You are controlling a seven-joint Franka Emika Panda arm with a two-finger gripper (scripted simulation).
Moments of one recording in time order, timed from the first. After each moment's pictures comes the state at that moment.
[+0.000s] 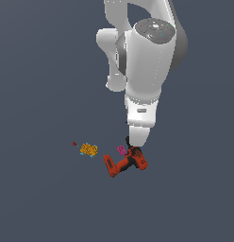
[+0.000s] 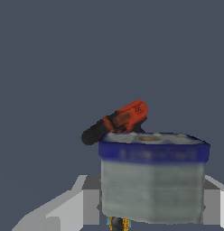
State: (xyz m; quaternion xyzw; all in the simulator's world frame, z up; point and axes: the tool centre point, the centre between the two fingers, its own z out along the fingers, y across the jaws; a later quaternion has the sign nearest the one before) arm 0.049 0.065 0.254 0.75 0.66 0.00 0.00
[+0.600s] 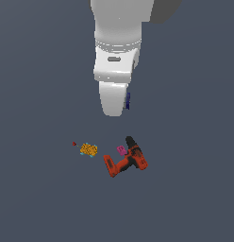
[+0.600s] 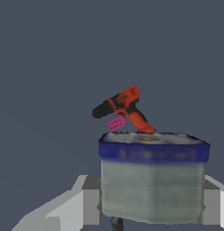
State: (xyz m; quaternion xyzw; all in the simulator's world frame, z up) arm 0.033 0.002 0.362 0.75 0.66 0.00 0.00
